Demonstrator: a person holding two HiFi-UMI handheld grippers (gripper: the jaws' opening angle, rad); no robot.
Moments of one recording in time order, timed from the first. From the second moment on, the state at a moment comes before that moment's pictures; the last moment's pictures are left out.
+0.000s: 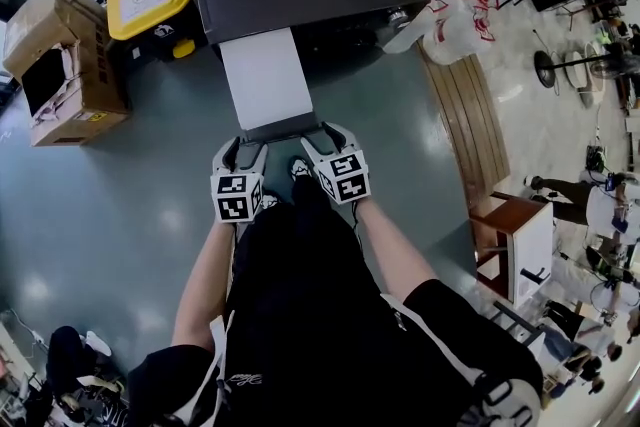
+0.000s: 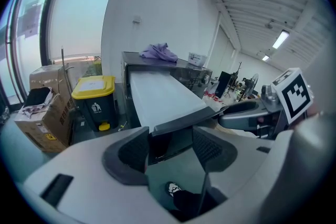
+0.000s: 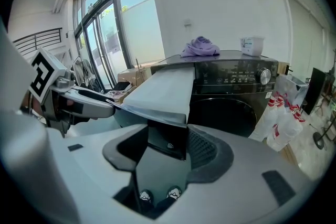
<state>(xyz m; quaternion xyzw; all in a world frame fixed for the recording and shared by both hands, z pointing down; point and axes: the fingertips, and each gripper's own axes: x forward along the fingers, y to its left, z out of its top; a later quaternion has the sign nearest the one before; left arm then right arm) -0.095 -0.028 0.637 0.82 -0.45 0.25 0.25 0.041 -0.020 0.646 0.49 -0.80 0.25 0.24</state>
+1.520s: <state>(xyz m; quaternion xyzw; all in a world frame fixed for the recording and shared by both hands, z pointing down) -0.090 -0.023 0.653 0.83 -0.44 0.26 0.23 0.041 -0.015 0.648 0.49 -0.81 0.23 0.22</state>
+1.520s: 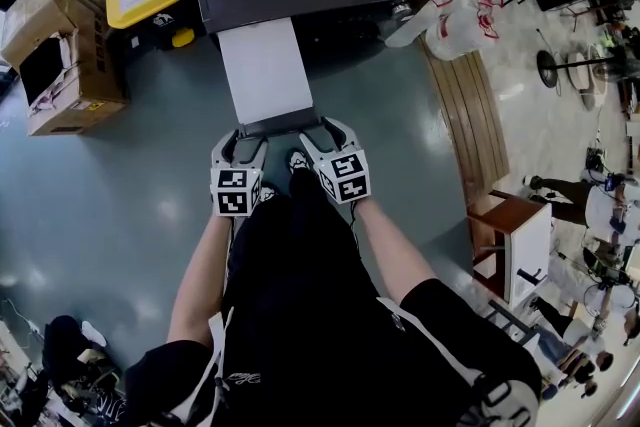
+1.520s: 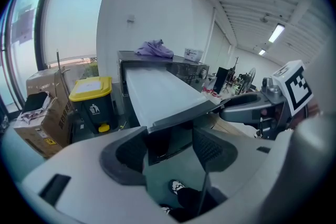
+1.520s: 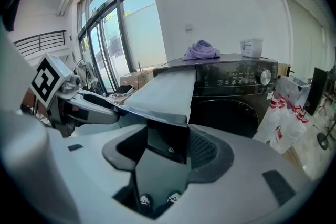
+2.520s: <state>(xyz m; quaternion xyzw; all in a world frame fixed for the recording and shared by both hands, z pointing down) -0.112 -0.020 0.636 0.83 -0.44 0.24 0.25 0.047 -0.008 0.630 0.52 -0.78 0.21 0.26</state>
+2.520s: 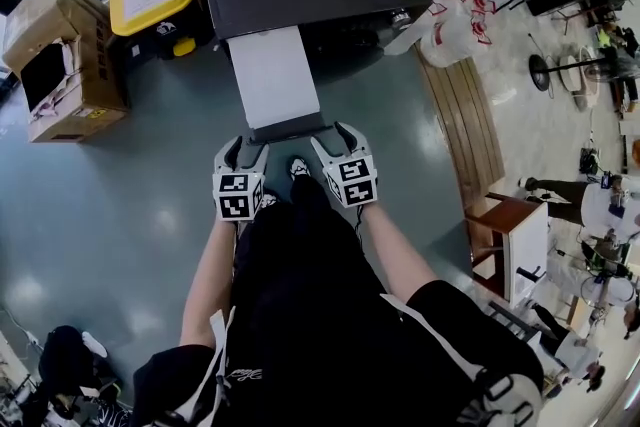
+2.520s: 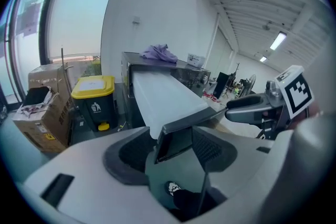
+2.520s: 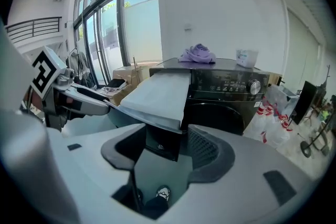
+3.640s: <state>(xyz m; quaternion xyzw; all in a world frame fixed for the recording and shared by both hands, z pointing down) -0.076 -0.034 0.473 0.83 -0.50 0.12 0.21 0.017 -0.038 0.481 0.49 -0.83 0.17 0.20</state>
